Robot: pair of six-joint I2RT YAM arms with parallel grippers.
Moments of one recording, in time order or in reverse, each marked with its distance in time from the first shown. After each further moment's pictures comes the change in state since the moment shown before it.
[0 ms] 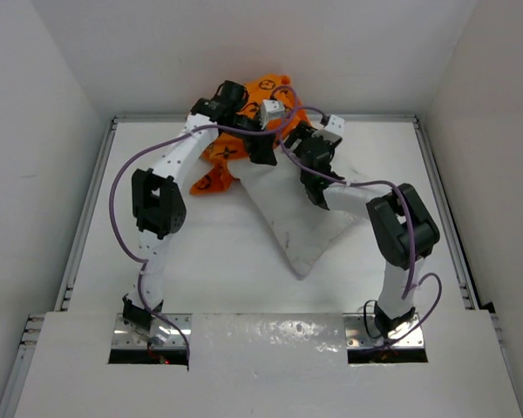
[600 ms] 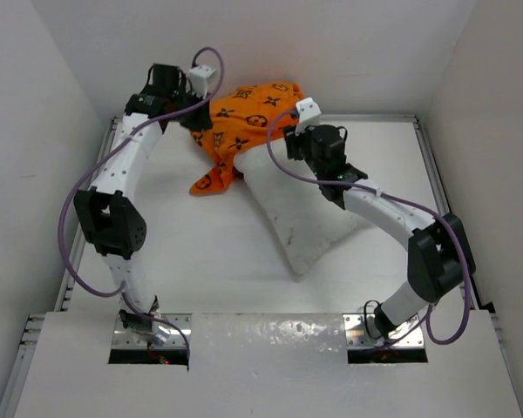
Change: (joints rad) left arm 0.211 -0.341 -0.235 0.176 -0.452 -0.431; right arm 0.022 -0.304 0.014 -0.376 -0.454 -0.554
